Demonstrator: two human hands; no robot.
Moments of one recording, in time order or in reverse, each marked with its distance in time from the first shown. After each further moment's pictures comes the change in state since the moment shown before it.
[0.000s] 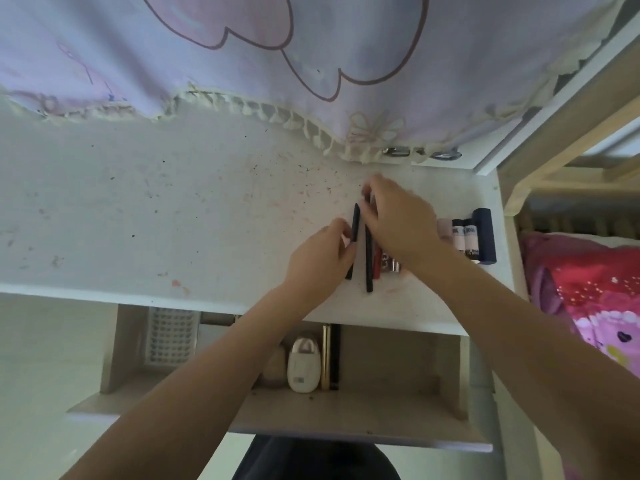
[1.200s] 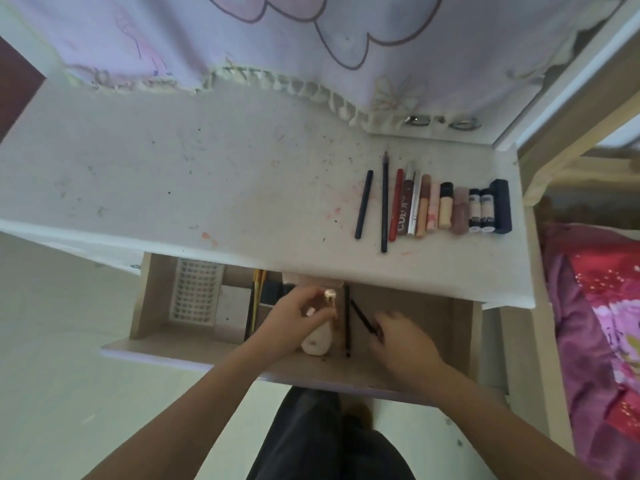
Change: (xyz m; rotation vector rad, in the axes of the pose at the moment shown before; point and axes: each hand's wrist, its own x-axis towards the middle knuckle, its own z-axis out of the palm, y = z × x) left_hand -0.141 -0.065 0.022 -0.438 -0.210 -0.240; right_hand -0.196 -0.018 0.067 0.100 -0.631 0.226
